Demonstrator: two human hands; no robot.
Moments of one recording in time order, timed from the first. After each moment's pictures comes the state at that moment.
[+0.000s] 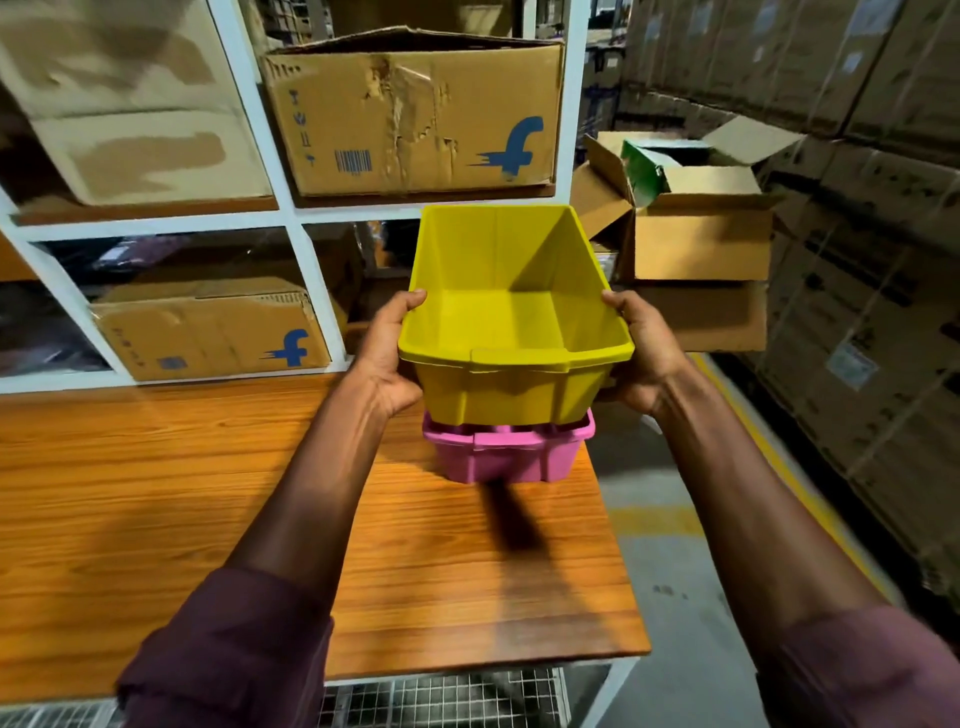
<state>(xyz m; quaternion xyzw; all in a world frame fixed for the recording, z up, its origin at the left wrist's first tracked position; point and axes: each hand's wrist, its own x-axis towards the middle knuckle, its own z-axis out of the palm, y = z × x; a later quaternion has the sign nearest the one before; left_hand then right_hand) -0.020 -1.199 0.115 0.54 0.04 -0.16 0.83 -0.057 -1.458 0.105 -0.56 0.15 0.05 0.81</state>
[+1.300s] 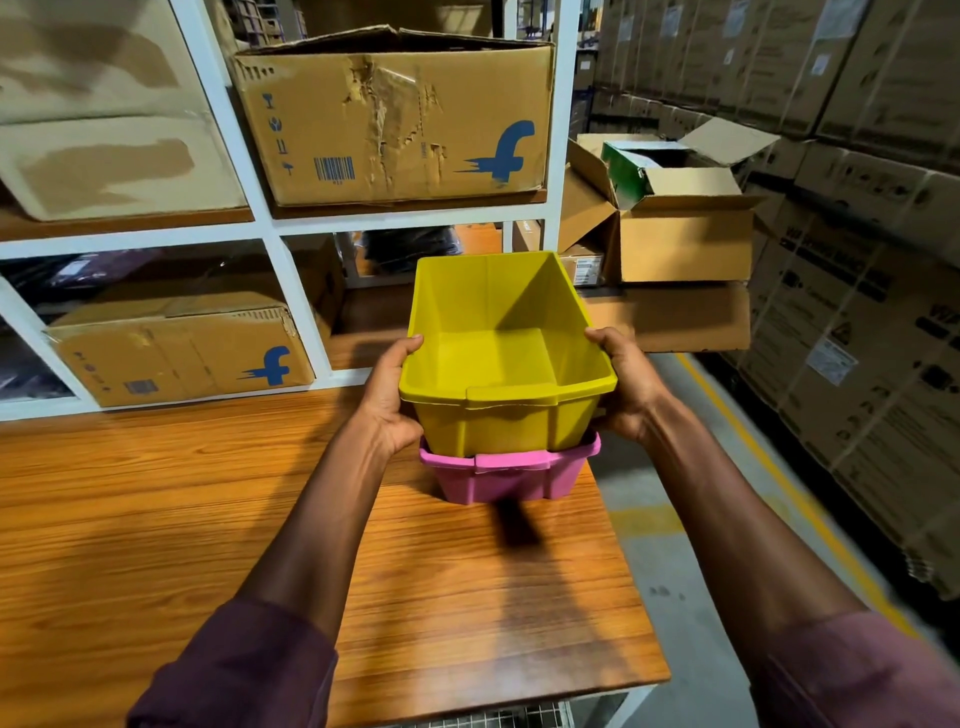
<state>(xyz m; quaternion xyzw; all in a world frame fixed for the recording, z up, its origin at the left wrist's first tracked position) 0.018 -1.194 0.061 0.51 0.08 -0.20 0.83 -0.021 -1.458 0.057 -0.57 0.19 0.07 0.80</state>
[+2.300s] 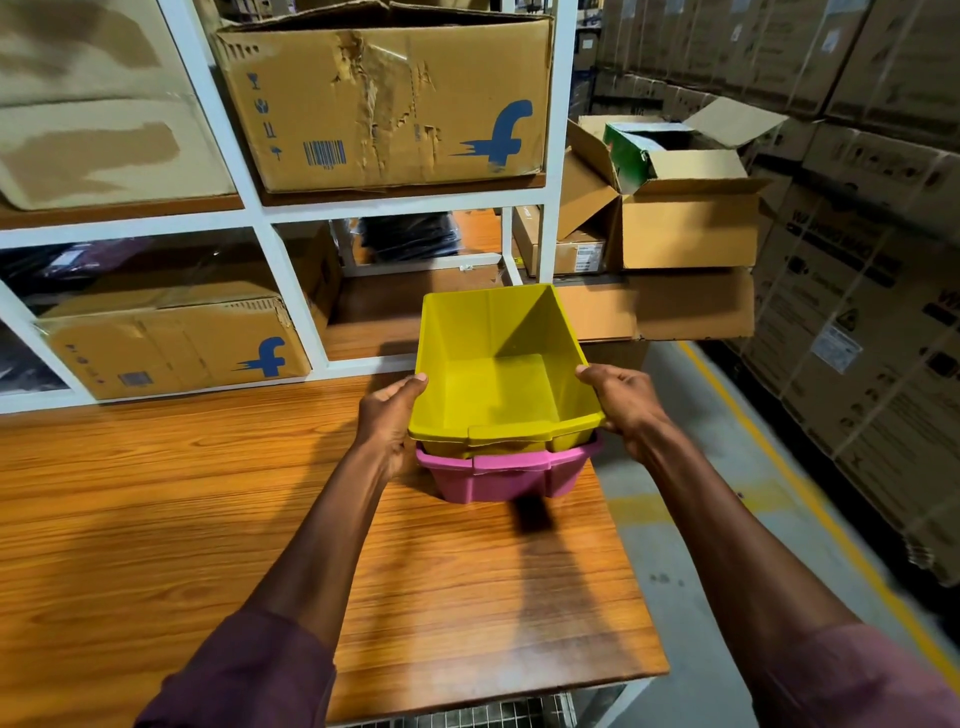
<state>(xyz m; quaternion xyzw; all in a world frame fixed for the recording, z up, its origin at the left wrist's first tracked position) 0.014 -1.193 0.016 0.63 0.14 -0.06 0.76 -0.027 -1.465 0.014 -0.70 0.22 -0.07 0.68</state>
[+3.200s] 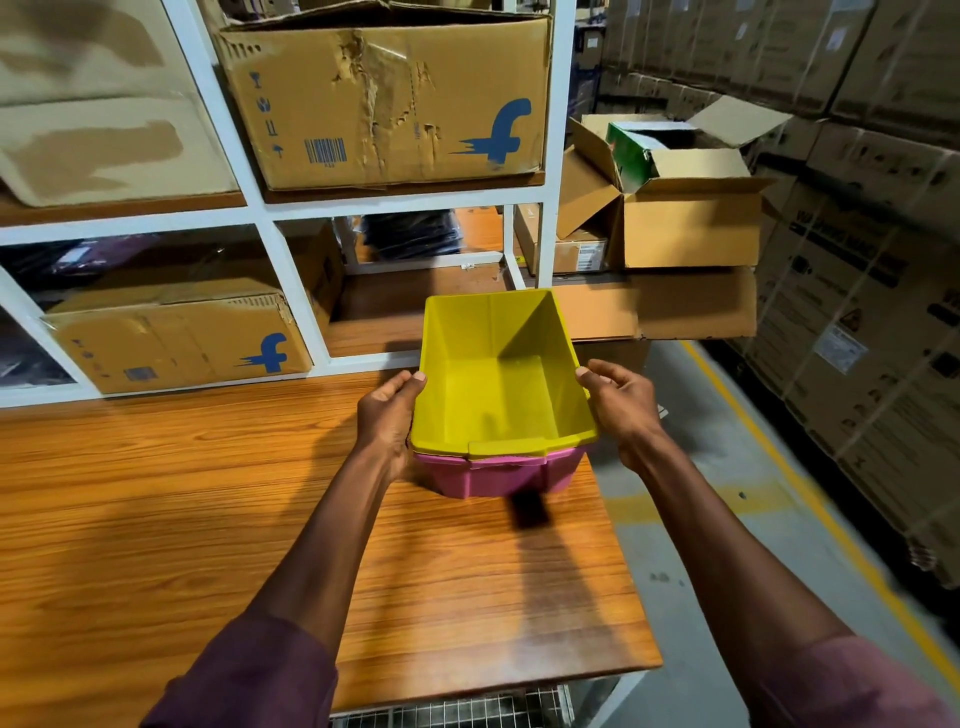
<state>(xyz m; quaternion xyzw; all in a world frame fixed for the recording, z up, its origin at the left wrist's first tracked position) 0.000 -1.198 0.017 0.60 0.14 -0.04 0.78 -0.040 -1.461 0.008 -0.70 0.24 -0.10 0.67</state>
